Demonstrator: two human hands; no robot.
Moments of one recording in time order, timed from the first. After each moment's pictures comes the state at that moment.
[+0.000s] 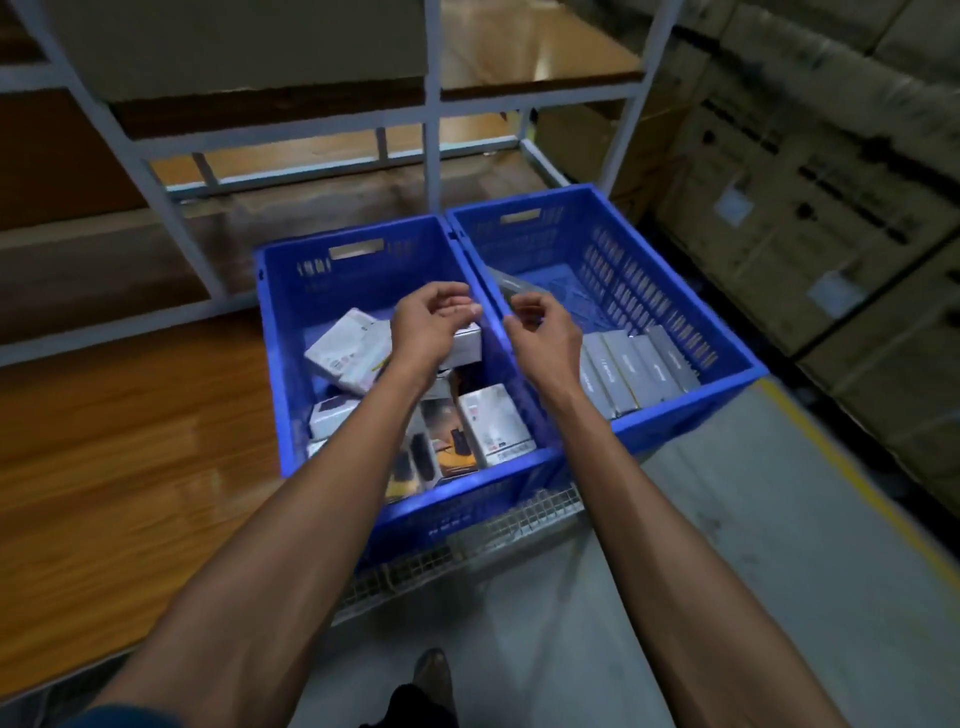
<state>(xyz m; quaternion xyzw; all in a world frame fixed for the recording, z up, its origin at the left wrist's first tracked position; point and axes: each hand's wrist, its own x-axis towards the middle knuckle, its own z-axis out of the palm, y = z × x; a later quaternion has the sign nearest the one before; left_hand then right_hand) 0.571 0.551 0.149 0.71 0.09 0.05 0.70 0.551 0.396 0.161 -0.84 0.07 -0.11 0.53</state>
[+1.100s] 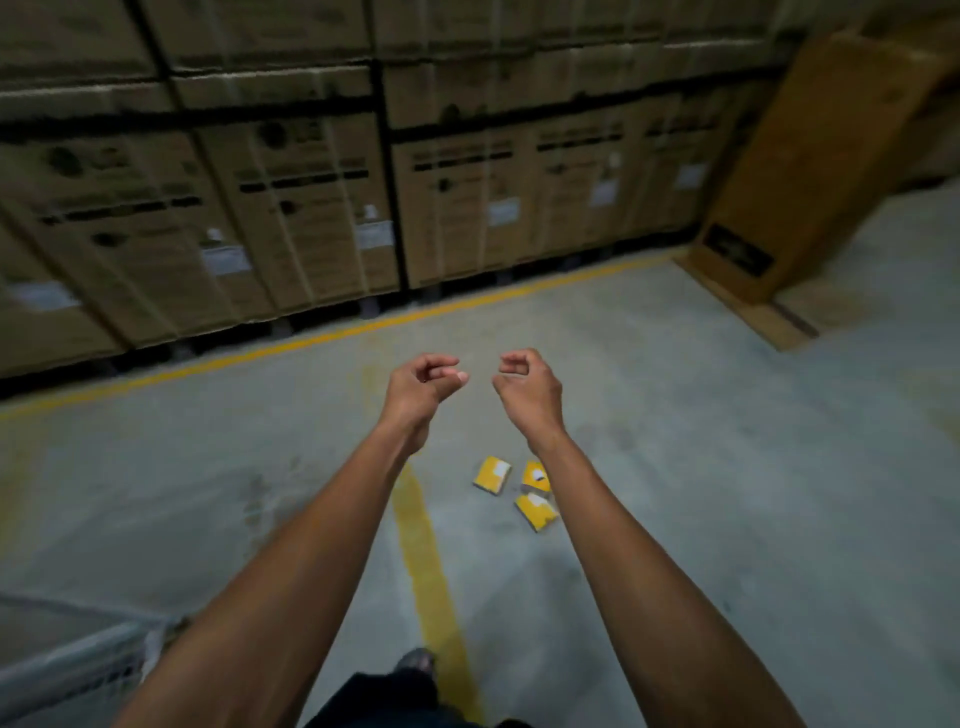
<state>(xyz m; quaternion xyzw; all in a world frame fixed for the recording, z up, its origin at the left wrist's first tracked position) -0.067 -0.185 0.103 0.54 -0.38 -0.53 0.53 -0.233 -0.192 0.115 -0.52 0.63 -0.42 0.40</state>
